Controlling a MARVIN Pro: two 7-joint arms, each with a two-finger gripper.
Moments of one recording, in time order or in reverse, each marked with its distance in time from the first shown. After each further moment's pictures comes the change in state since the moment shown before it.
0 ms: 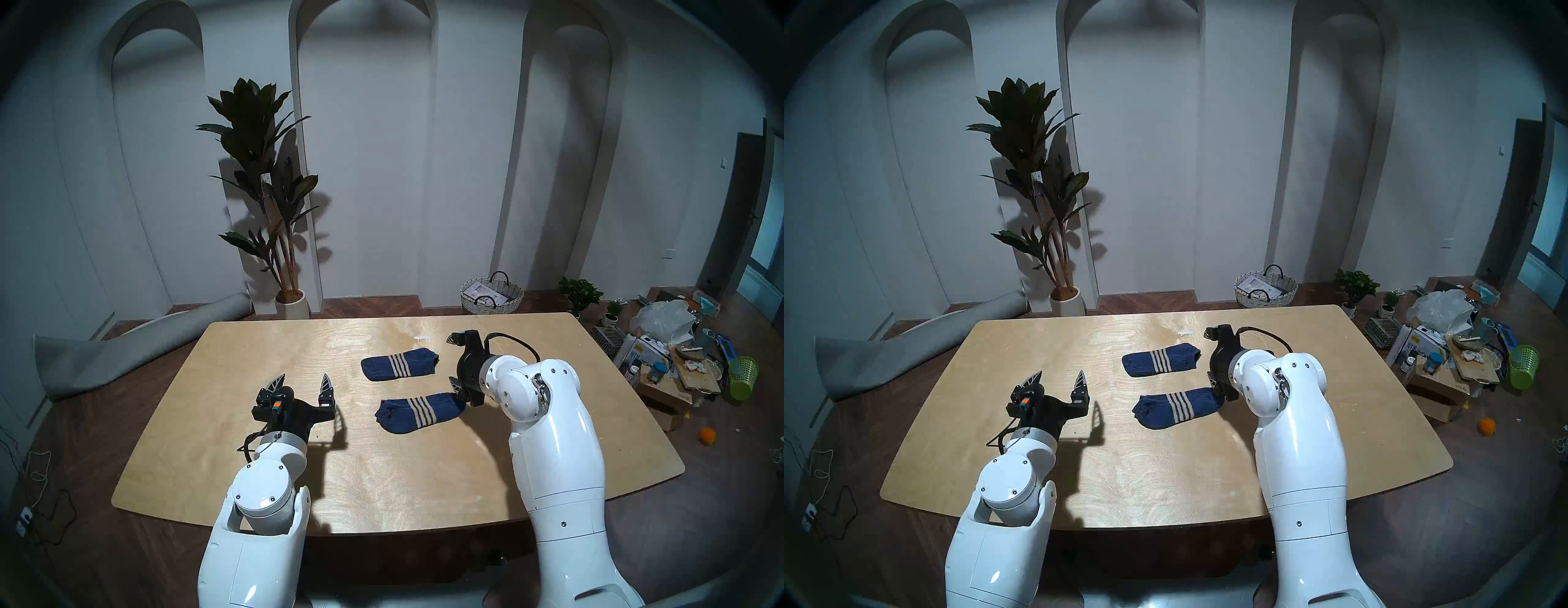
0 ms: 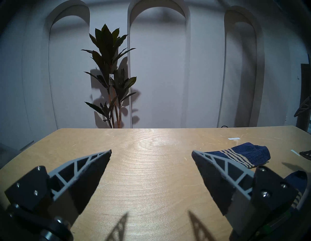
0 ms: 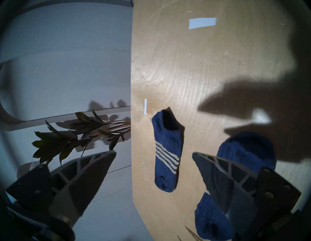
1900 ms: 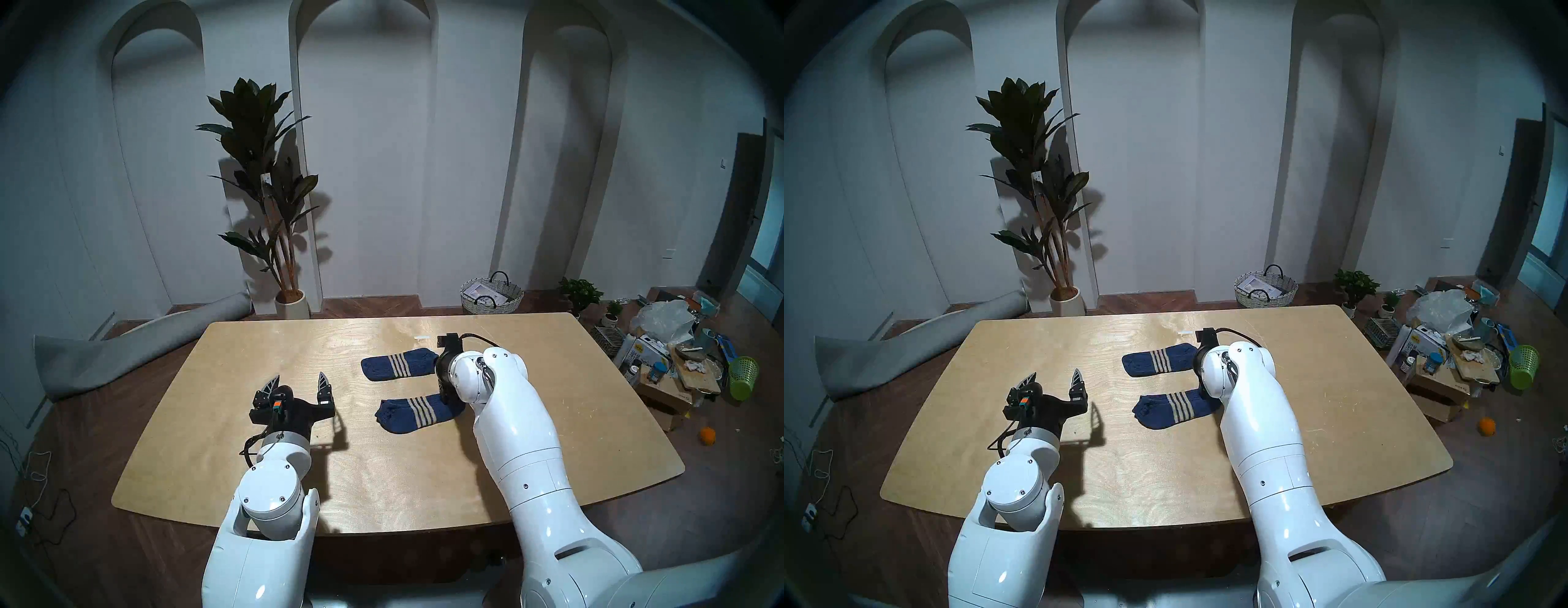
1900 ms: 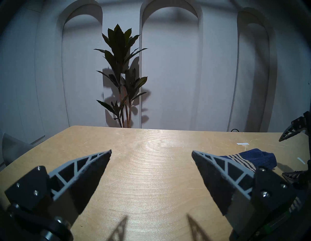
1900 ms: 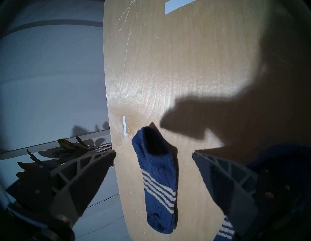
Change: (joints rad) left arm 0.023 0.005 0.051 -0.047 -0.013 0.022 0.132; right arm 0.181 -0.003 -0.118 0.356 -0.081 -0.240 0.140
